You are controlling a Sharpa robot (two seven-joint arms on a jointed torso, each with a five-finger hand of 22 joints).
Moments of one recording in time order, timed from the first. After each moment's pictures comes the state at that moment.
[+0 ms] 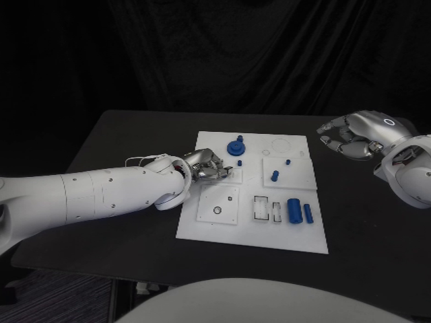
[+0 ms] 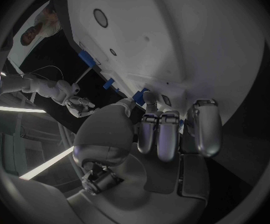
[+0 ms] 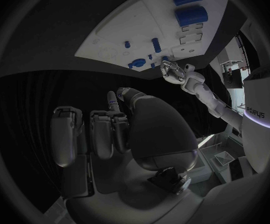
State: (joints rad) left arm 1.11 -0.70 -0.21 1.36 -1.09 -0.40 -0.15; left_hand 1.07 0.04 0.11 0.29 0.46 0.88 0.01 0.57 1.31 1.46 -0.05 1.57 1.31 1.47 -0.09 1.57 1.31 0.05 1.47 0.02 1.29 1.31; right arm 1.34 -0.97 -0.25 1.52 -1.53 -0.51 -0.03; right_hand 1.31 0.00 0.34 0.15 0.45 0.85 0.11 0.08 0.18 1.47 0.01 1.57 1.31 1.47 -0.06 1.53 1.31 0.01 1.47 0.05 1.47 1.31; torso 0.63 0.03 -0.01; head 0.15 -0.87
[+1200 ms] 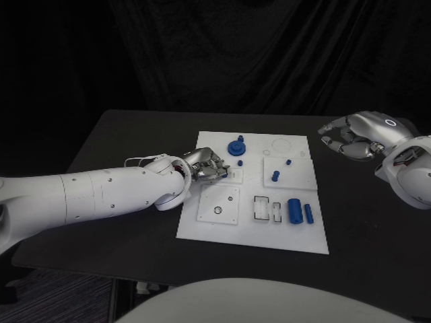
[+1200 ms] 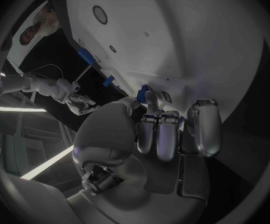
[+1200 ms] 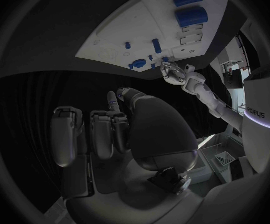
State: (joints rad) left arm 1.11 -0.70 -0.21 1.37 -1.08 -0.43 -0.14; left_hand 1.16 0.00 0.21 0.26 0.61 0.87 0.01 0.58 1.31 1.47 -0.05 1.57 1.31 1.47 -0.10 1.57 1.31 0.05 1.47 0.02 1.29 1.31; right arm 1.34 -0.98 -0.25 1.52 -1.53 -0.50 -0.03; right_hand 1.31 0.00 0.34 0.15 0.45 0.85 0.11 0.08 0.18 1.47 0.01 1.57 1.31 1.47 -0.06 1.53 1.31 0.01 1.47 0.05 1.47 1.31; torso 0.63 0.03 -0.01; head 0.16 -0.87
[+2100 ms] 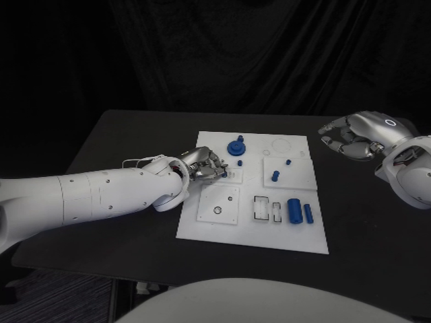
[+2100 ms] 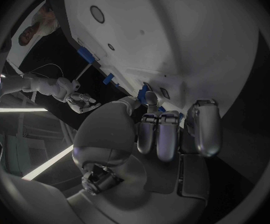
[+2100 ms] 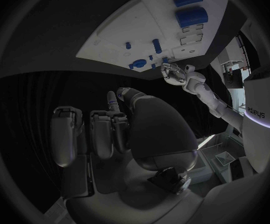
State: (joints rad) left arm 1.11 -0.71 -0.21 1.37 -1.08 -0.46 -0.12; left_hand 1.16 0.00 0.24 0.27 0.59 0.86 0.01 0.57 1.31 1.47 -0.05 1.57 1.31 1.47 -0.10 1.57 1.31 0.05 1.47 0.02 1.29 1.31; right arm 1.34 -0.98 -0.25 1.52 -1.53 -0.50 -0.03; right_hand 1.31 0.00 0.34 0.15 0.45 0.86 0.11 0.08 0.18 1.47 0.01 1.57 1.31 1.47 -0.06 1.53 1.31 0.01 1.47 0.05 1.47 1.31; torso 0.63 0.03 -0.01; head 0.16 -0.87
